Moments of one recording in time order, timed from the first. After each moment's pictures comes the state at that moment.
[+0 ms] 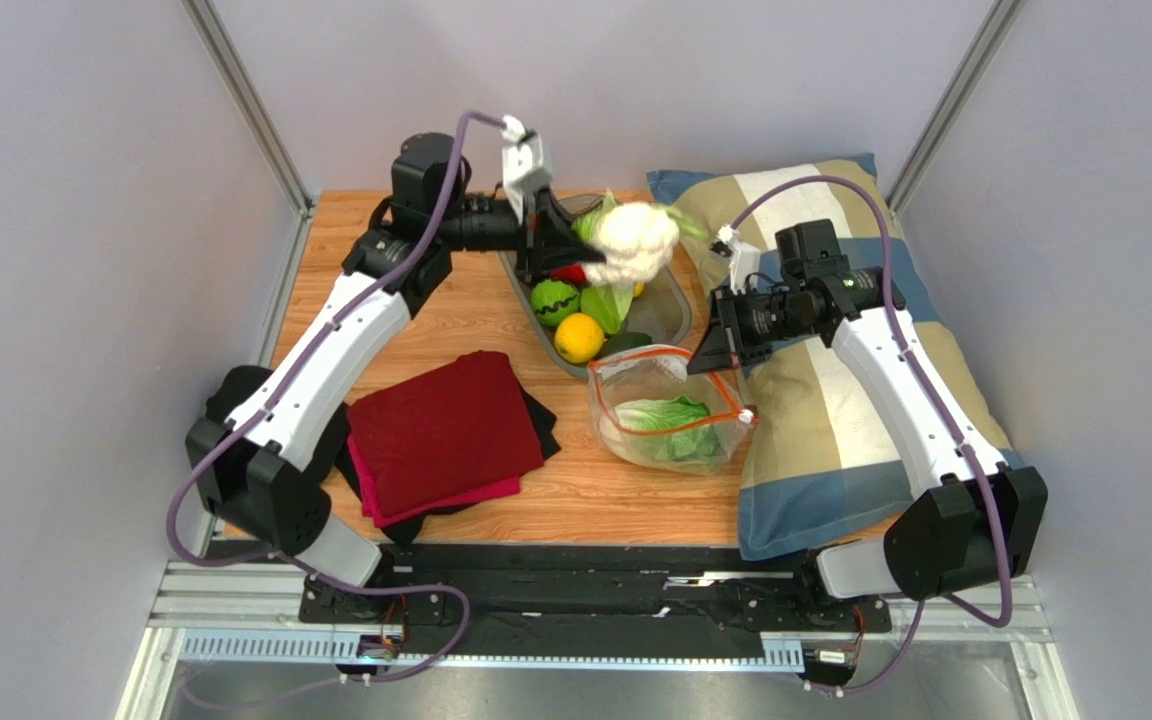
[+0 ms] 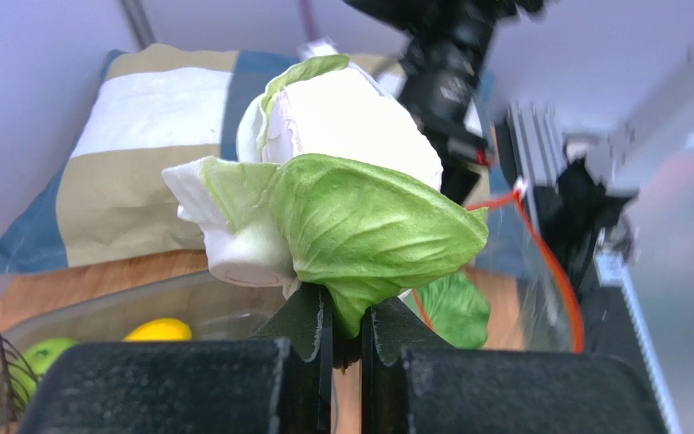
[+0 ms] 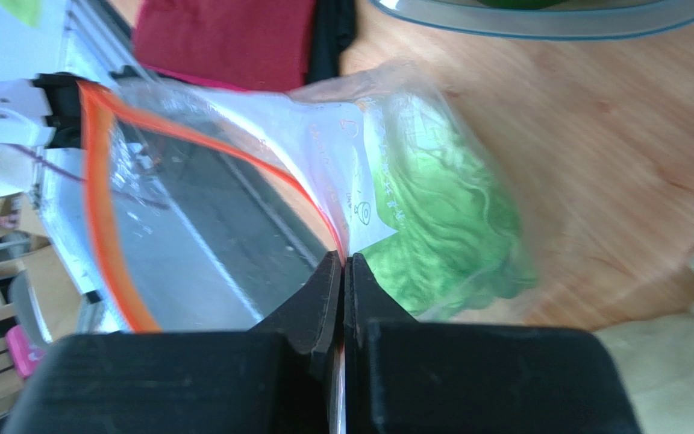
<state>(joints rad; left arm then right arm) -0.44 1.54 1.61 -0.19 1.02 0.07 0.22 1.39 1.34 -0.99 -0.72 -0.02</state>
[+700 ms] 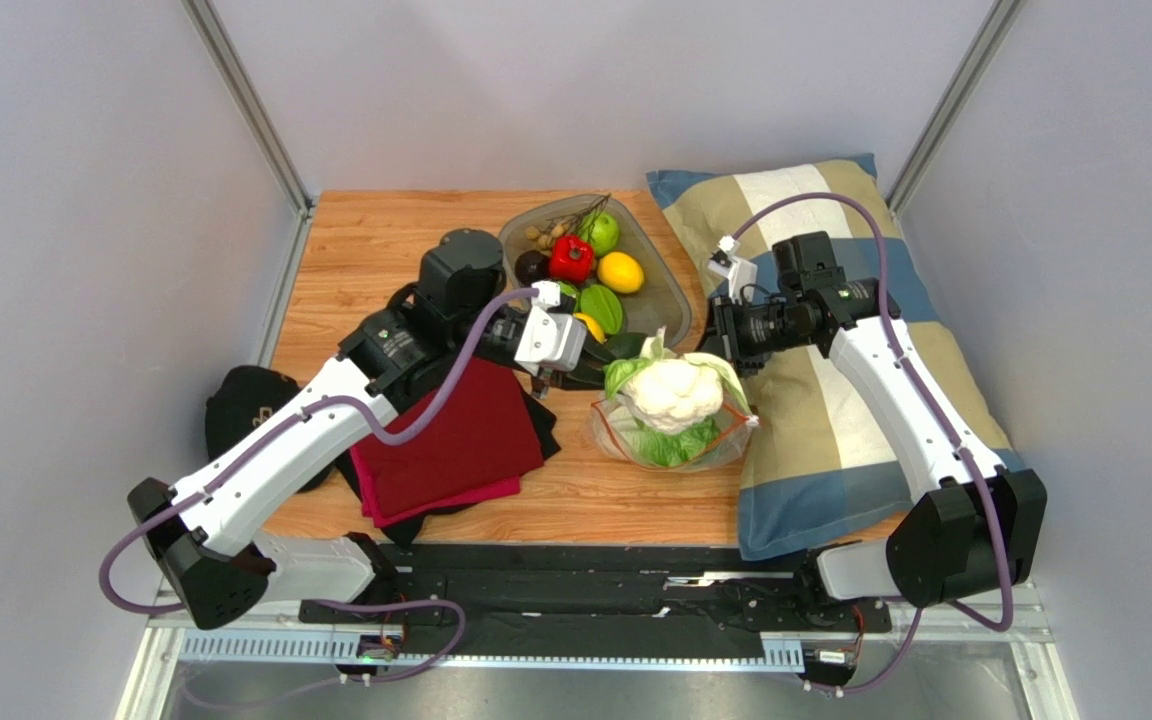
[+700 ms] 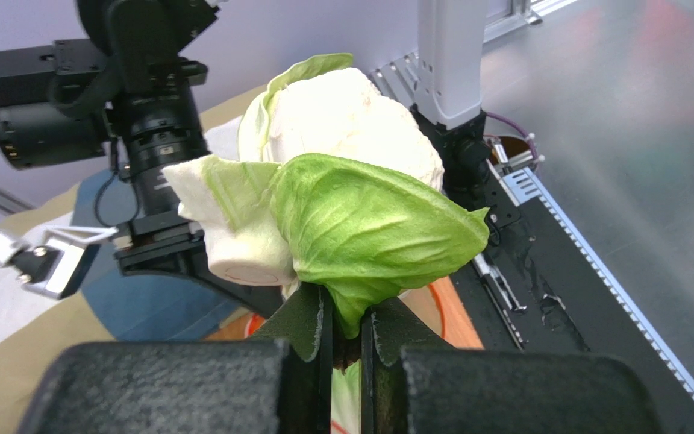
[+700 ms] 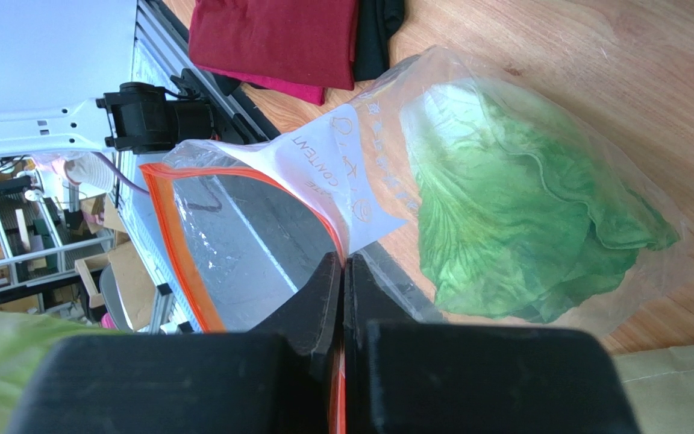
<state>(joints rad) -0.79 1.26 1.36 -0.36 1.04 0.54 0.23 1.37 1.27 -0.95 -0.82 0.10</state>
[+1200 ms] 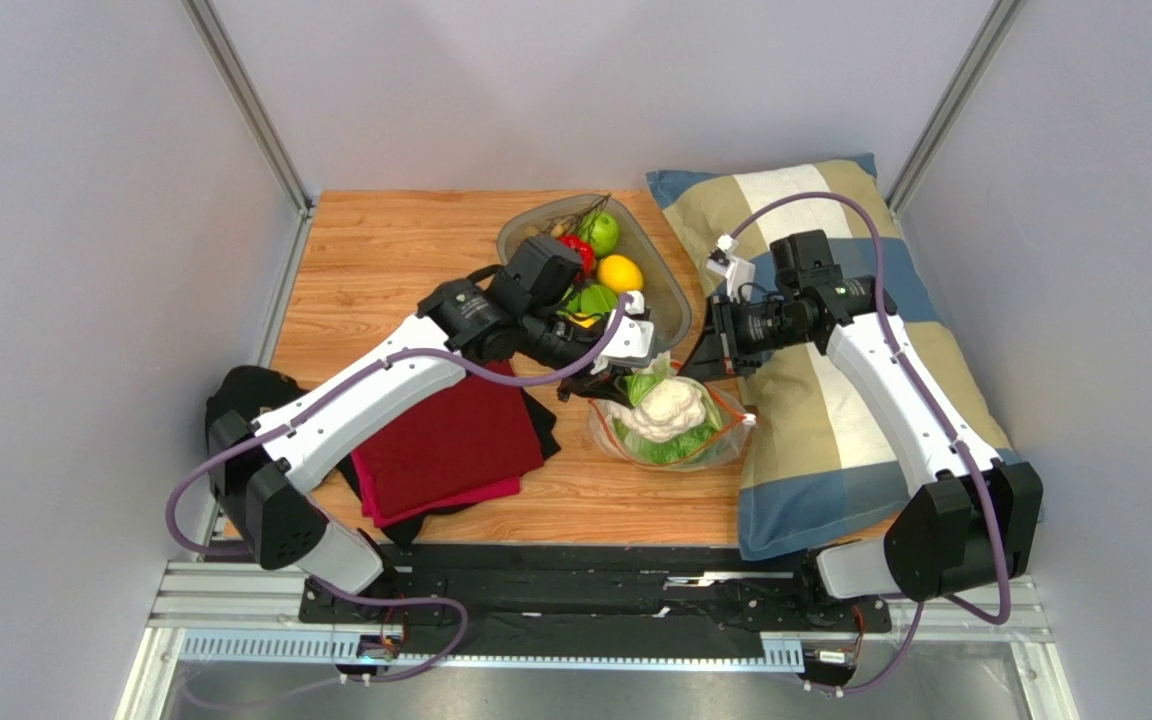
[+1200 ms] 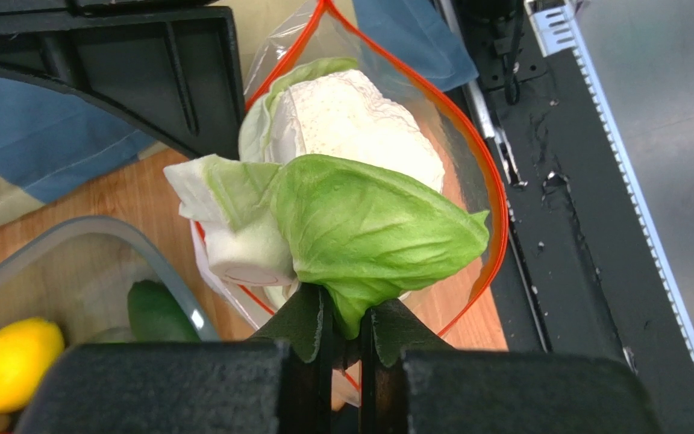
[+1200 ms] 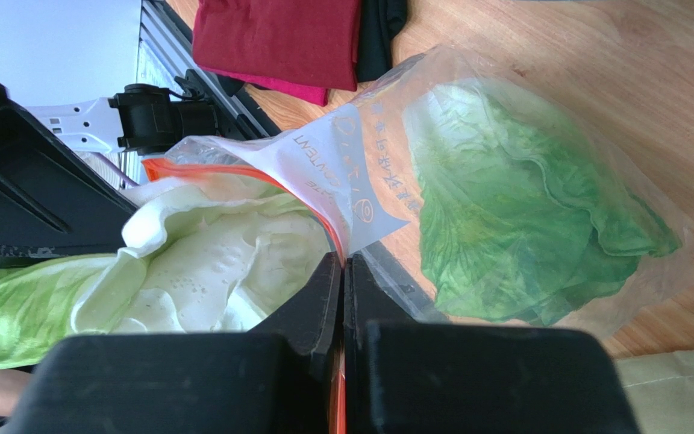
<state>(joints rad) -0.81 1.51 1.49 -0.75 0.82 0.71 0.22 1.39 1.27 -0.95 -0.83 0.11</state>
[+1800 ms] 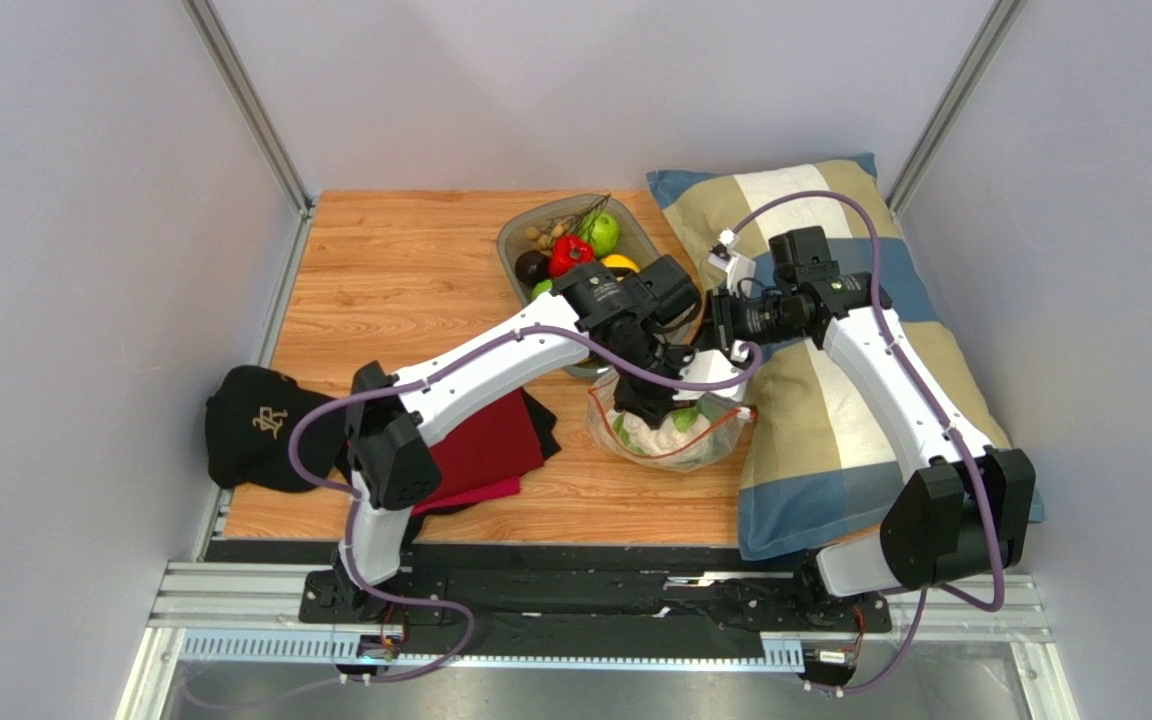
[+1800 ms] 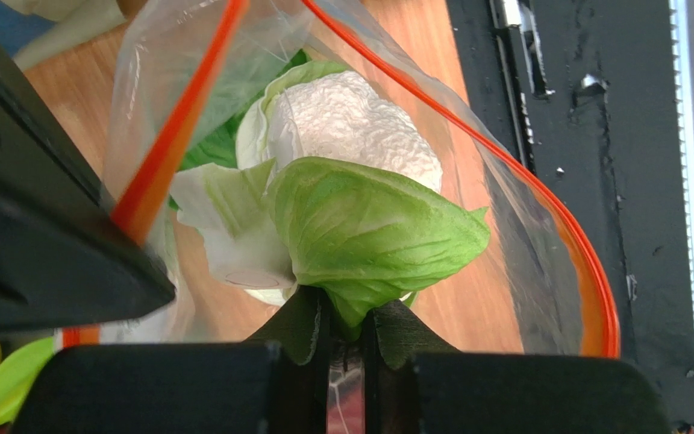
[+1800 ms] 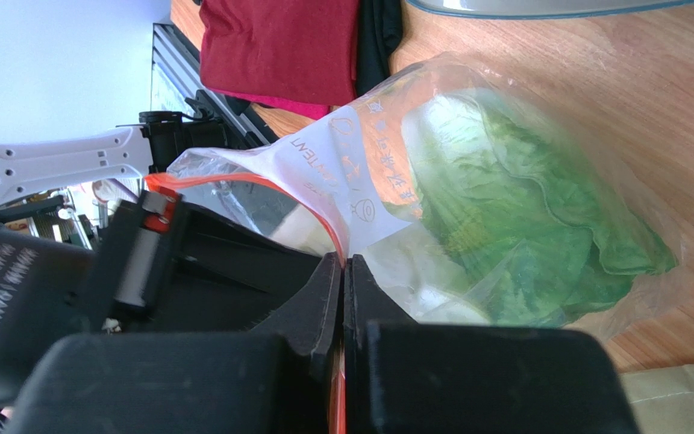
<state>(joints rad) -0.98 1.95 1.99 -1.22 0.49 0.80 0.22 1.42 1.28 -0.90 -0.84 0.17</state>
